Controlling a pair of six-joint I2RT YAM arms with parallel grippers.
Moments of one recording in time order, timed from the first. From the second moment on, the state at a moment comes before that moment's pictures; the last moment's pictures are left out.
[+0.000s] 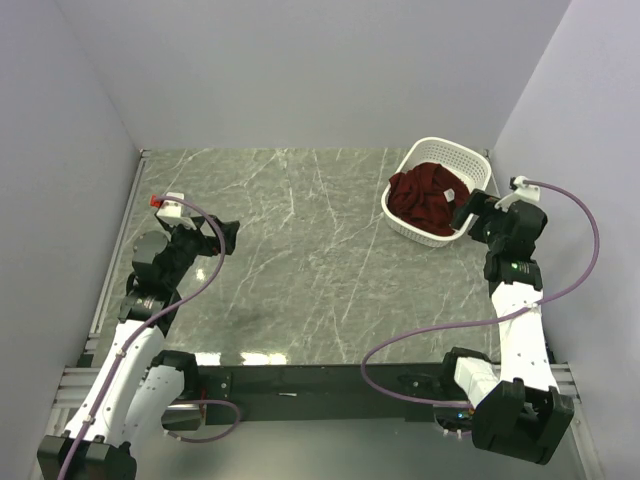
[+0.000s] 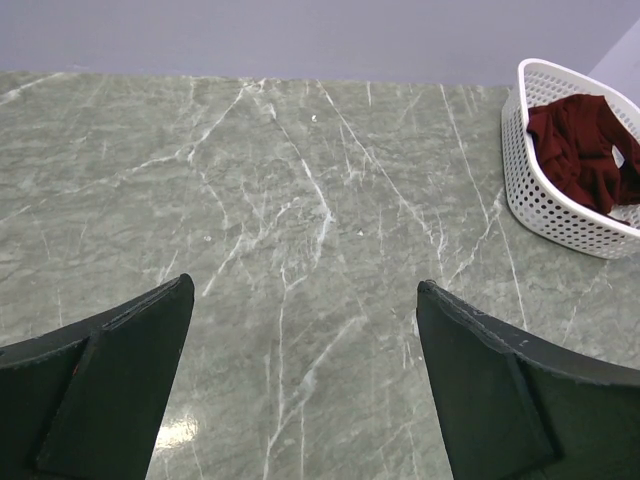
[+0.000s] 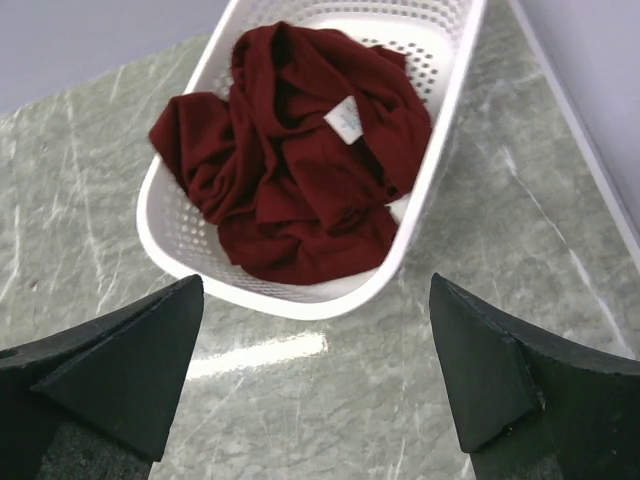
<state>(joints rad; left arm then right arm) -0.14 0.70 0.57 0.05 0.19 -0.24 -0.26 0.94 0.77 -0.18 -0.14 0.23</state>
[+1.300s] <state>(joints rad) -0.15 0.69 0.57 0.05 0.20 -0.22 -0.07 2.20 2.04 -0.64 -0.09 -0.19</state>
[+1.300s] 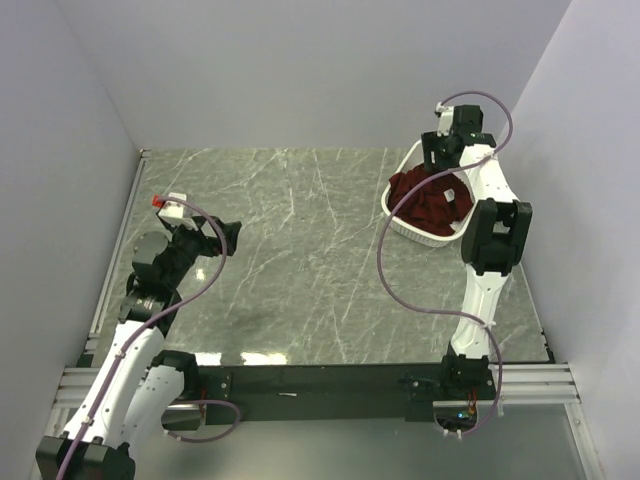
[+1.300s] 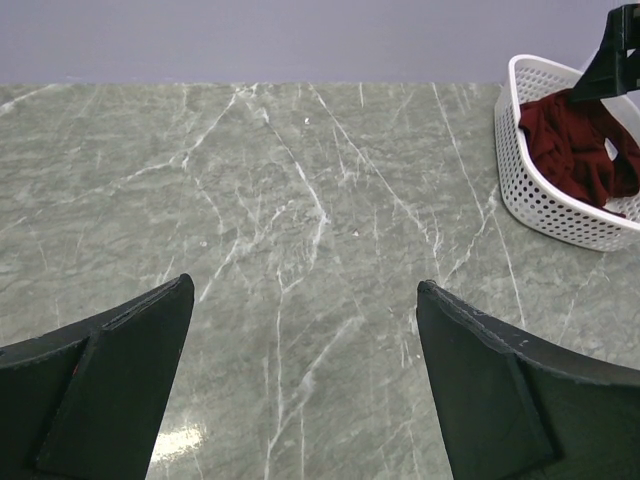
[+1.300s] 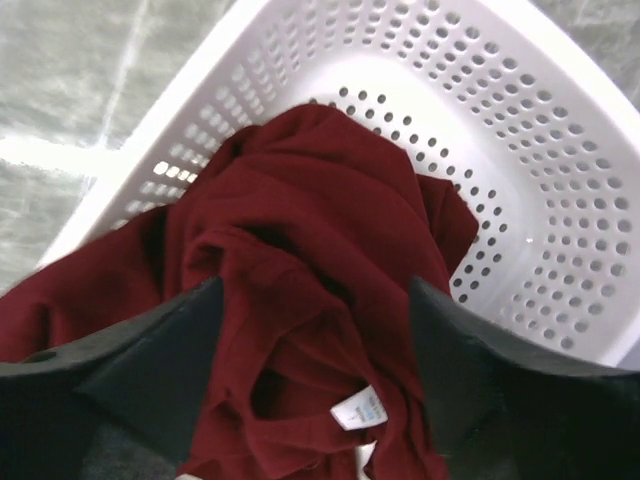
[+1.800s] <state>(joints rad) -0.15 0.72 0.57 0.05 0.20 -0.20 -0.03 1.92 1.67 -0.59 -0.13 -0.22</state>
